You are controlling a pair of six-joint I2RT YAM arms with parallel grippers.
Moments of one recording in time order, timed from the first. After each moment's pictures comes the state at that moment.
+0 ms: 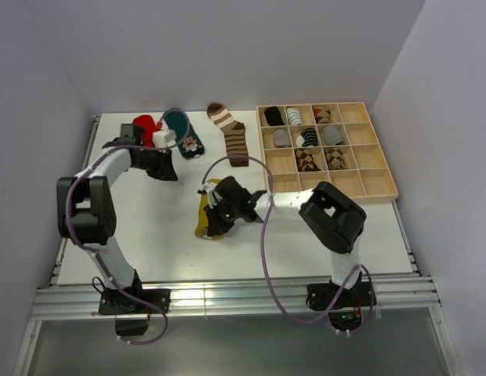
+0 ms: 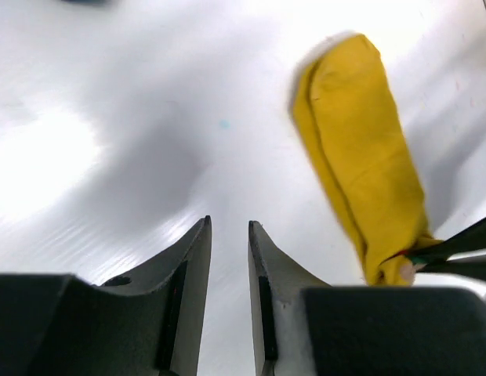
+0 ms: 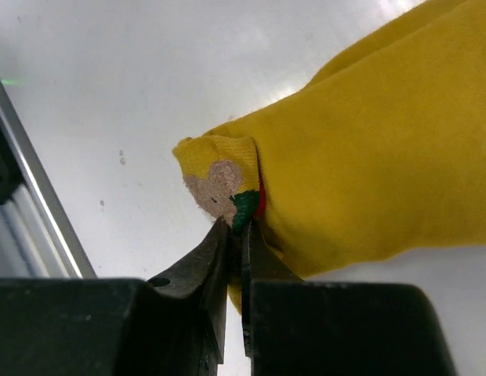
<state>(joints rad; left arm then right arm) -0.03 1.85 1.31 -0.60 0.66 0.35 0.92 1.89 1.05 0.01 -0.37 0.22</state>
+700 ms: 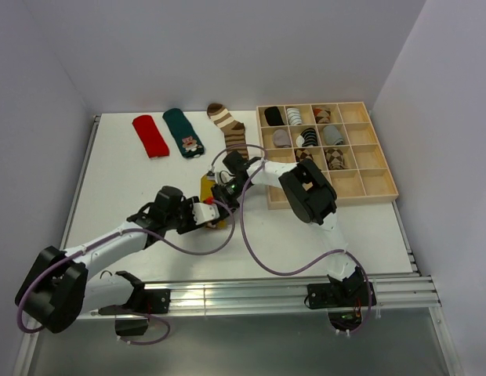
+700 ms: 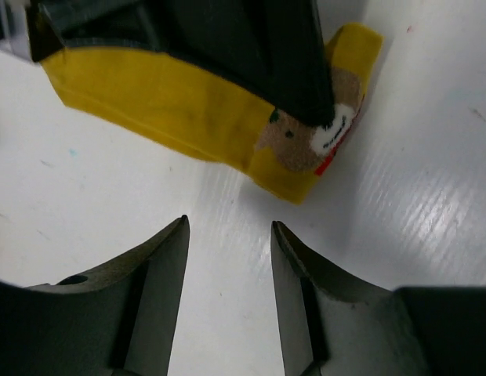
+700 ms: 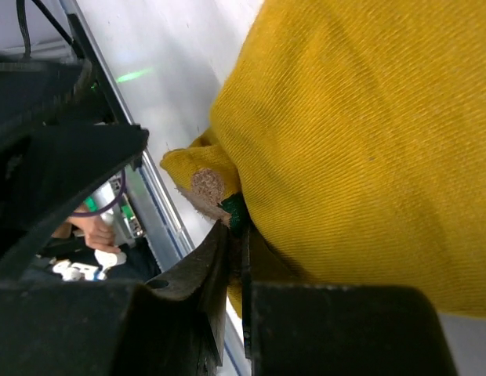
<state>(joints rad) -0.53 1.18 0.51 -0.11 0.21 0.75 0.66 2.30 1.58 -0.54 -0.94 0.25</state>
